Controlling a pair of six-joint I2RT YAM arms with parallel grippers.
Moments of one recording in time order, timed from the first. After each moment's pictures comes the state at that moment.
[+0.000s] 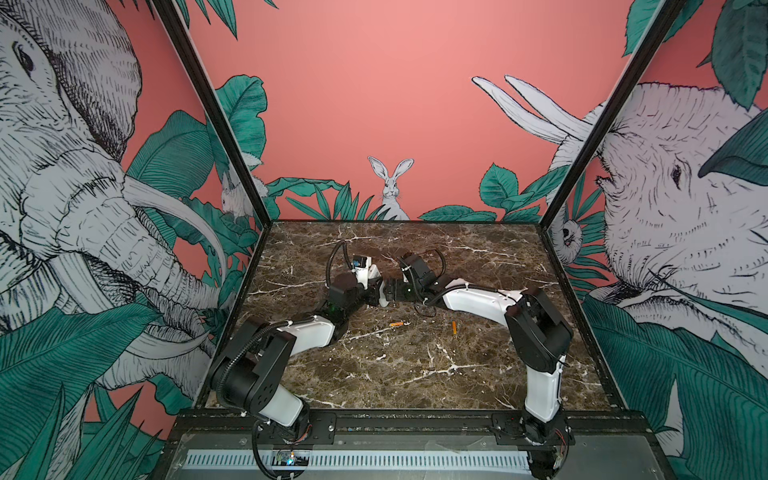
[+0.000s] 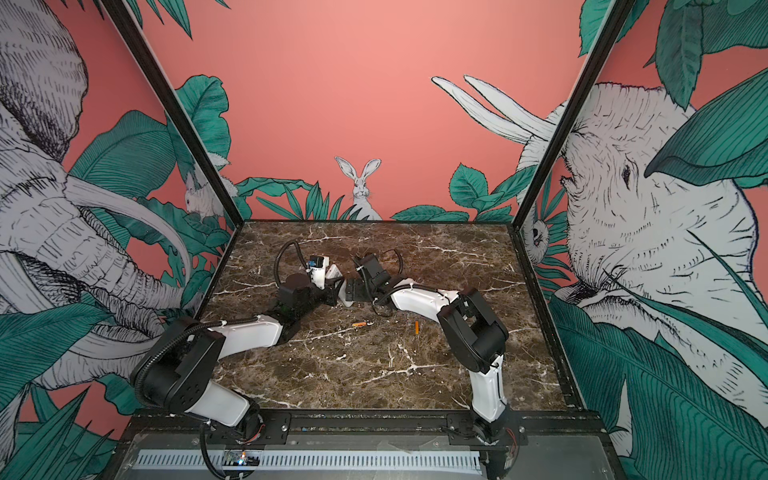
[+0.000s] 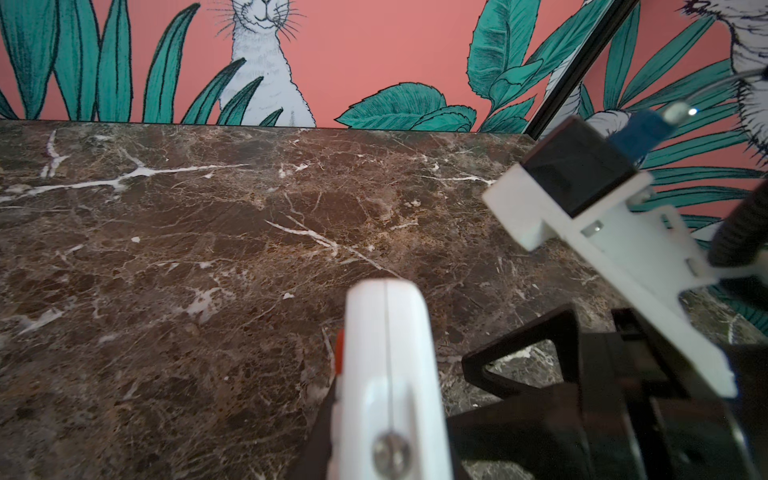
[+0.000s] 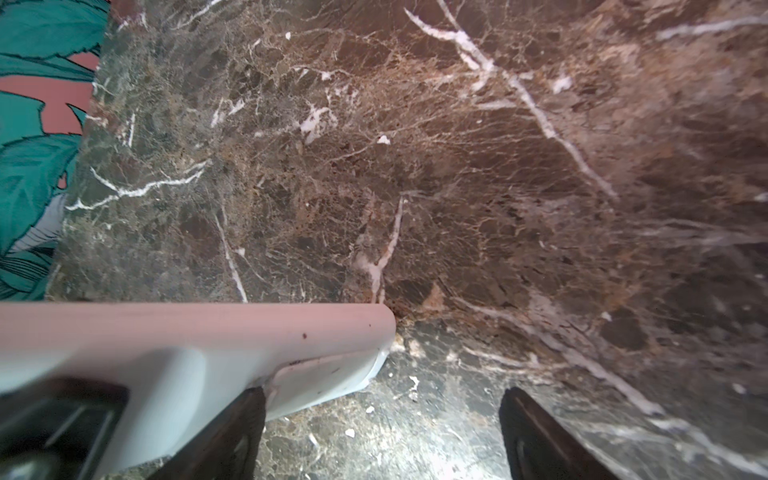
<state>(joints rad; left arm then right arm) -0.52 1.52 0.59 0.62 0.12 -0.26 0.77 1.94 1.34 -0.25 0.00 0.63</state>
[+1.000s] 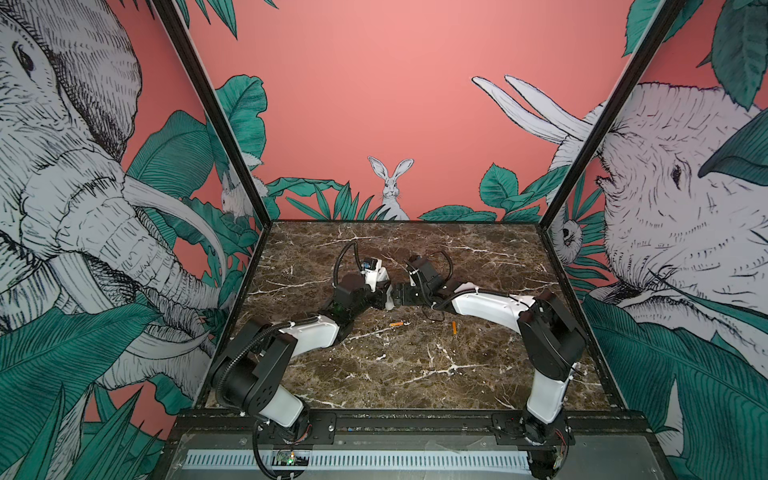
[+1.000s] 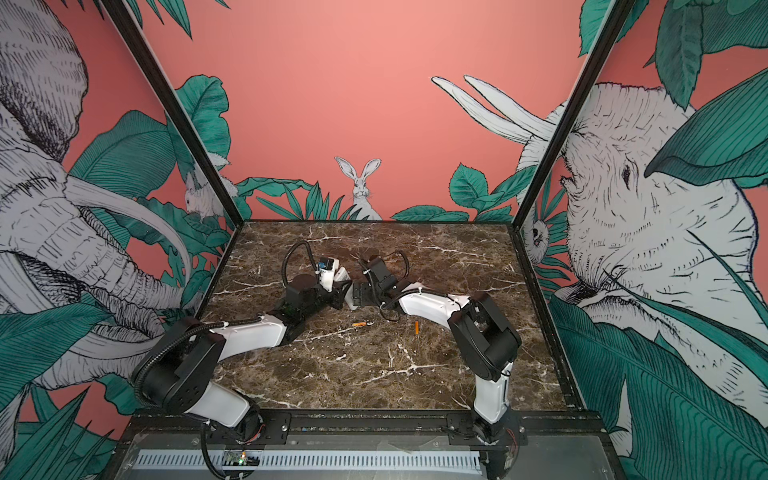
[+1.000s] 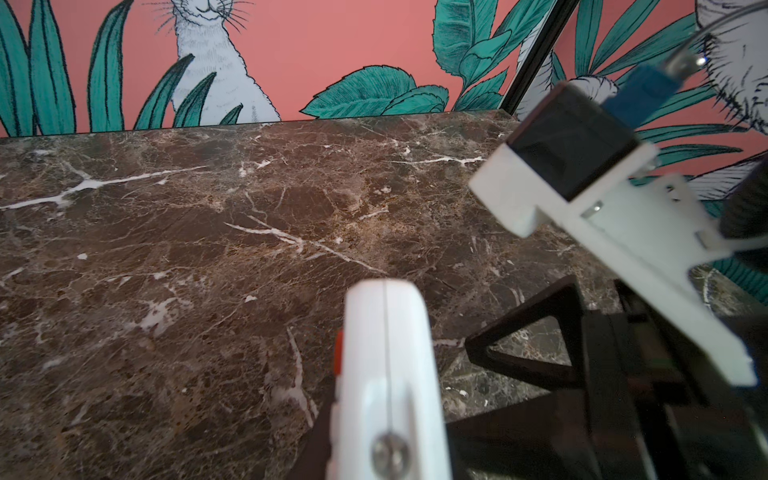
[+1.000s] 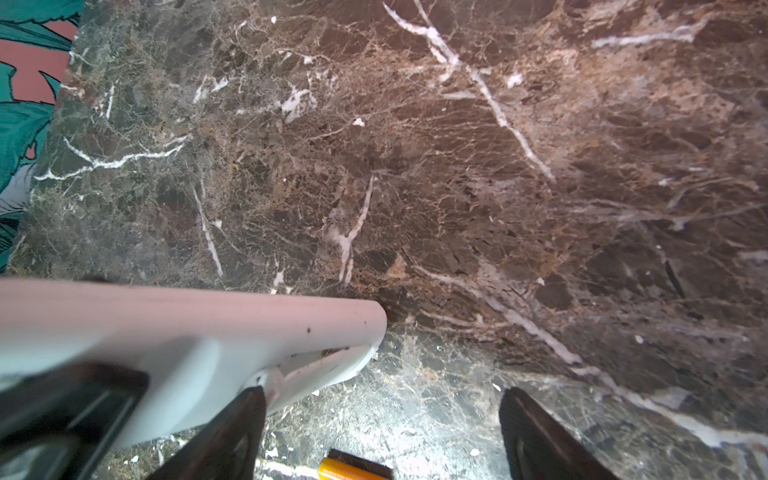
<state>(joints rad) -0.57 1.52 0.61 0.57 0.12 -0.21 0.76 1.85 1.22 -0.22 0.01 0.57</state>
